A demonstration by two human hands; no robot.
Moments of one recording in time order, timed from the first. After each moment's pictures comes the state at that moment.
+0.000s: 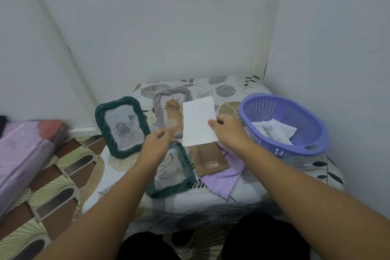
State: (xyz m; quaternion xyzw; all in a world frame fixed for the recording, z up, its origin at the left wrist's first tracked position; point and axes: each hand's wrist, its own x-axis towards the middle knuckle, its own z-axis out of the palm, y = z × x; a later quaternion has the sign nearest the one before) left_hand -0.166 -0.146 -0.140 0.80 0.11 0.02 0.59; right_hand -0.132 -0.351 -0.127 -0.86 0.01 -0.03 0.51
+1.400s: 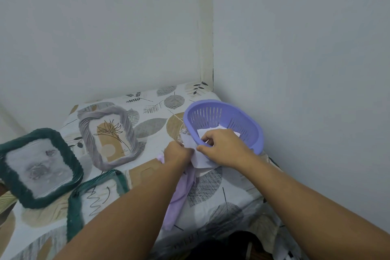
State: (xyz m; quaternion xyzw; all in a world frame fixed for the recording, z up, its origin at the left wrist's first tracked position) left_hand -0.073 -0.350 -0.185 0.88 0.11 -0.08 0.46; right_hand -0.142 -0.495 -0.126 -0.96 -0.04 -0.06 0.27
